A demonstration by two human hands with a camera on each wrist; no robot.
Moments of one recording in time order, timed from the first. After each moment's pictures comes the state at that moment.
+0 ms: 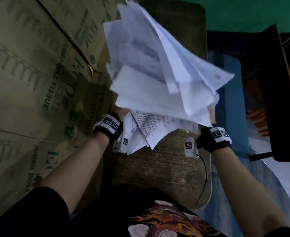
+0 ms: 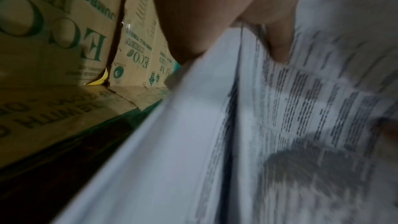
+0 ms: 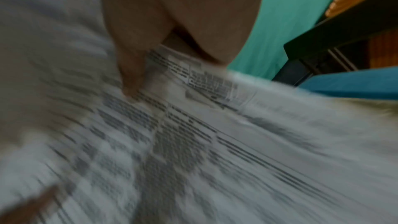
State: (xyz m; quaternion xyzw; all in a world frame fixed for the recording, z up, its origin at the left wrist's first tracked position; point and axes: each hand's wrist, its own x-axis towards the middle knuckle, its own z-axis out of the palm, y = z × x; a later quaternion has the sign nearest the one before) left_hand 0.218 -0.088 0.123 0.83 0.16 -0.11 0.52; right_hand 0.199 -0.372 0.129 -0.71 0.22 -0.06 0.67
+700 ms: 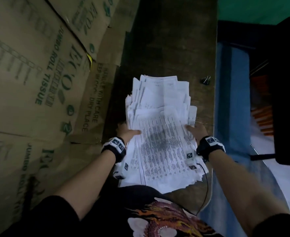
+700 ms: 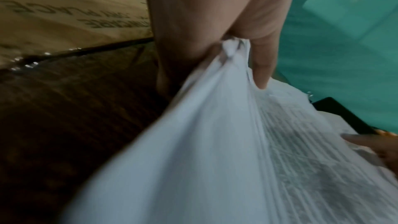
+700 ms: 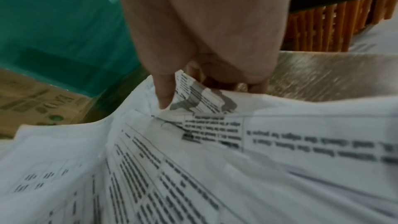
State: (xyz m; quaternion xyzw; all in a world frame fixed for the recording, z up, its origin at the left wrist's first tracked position) left_hand 0.164 -0.098 0.009 0.75 0.29 -0.26 0.54; right_hand 0.177 -0.401 0.017 -0.77 0.33 0.22 0.49
